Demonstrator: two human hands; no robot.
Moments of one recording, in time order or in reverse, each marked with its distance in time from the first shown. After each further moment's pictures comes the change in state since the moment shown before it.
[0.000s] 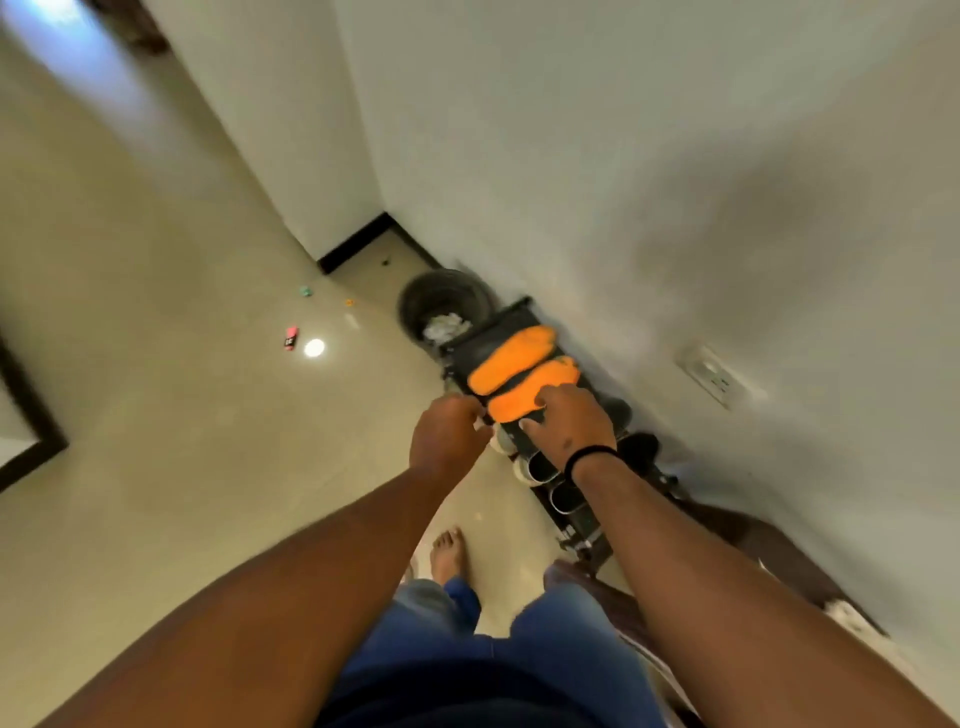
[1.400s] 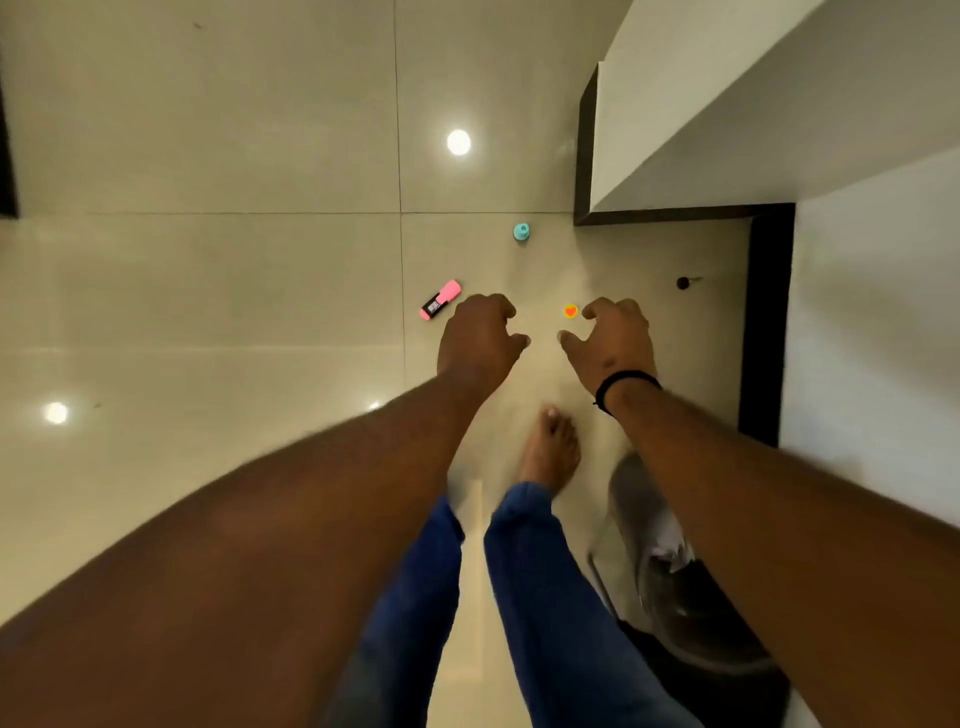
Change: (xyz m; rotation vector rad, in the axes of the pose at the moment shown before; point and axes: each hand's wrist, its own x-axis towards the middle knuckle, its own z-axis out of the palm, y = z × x) left_hand 0.567 -0.563 -0.023 -0.393 0.125 -0.701; right_hand 0.691 -0.402 0.389 -0.175 -0.349 -0.239
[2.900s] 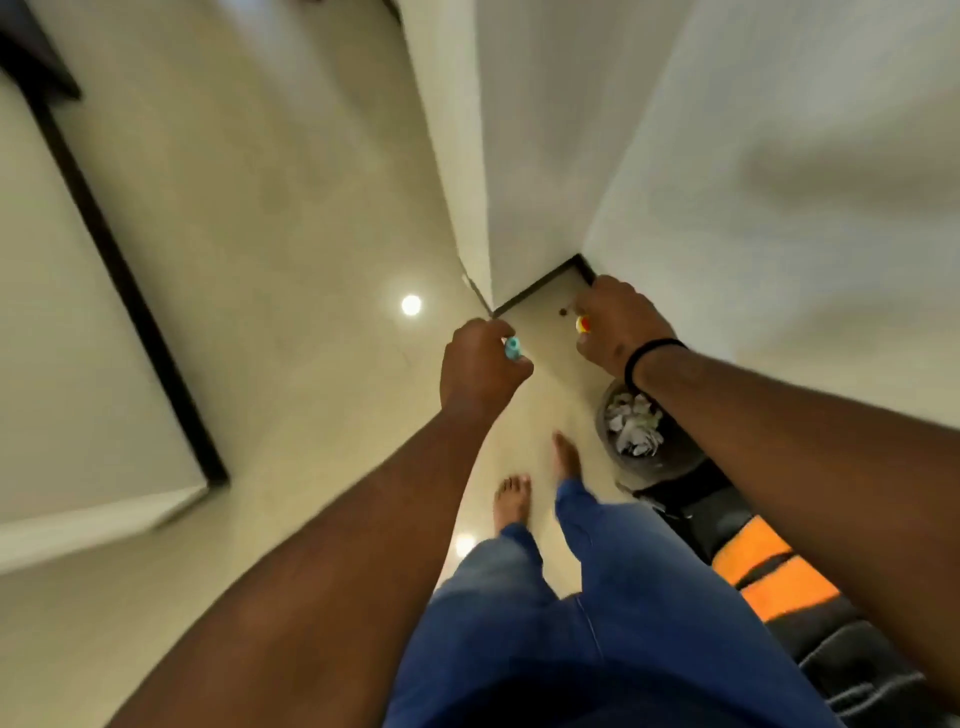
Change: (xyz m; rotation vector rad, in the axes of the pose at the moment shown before) left_hand -0.333 0.231 -0.250 0.174 0.033 0.497; right_hand -0.356 -0.048 -0.329 -0.120 0.267 -0.099
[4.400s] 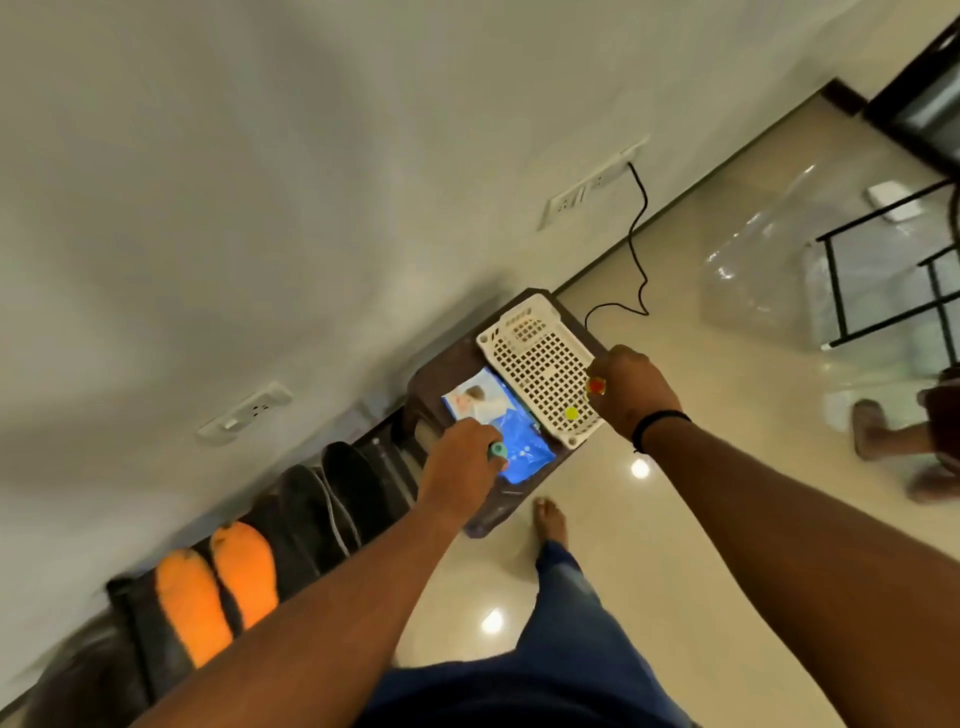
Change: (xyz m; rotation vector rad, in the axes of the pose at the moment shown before) left_hand -0.693 0.283 0.545 0.569 -1.244 1.421; right_hand -0.981 0.340 0.260 0.632 0.356 1.769
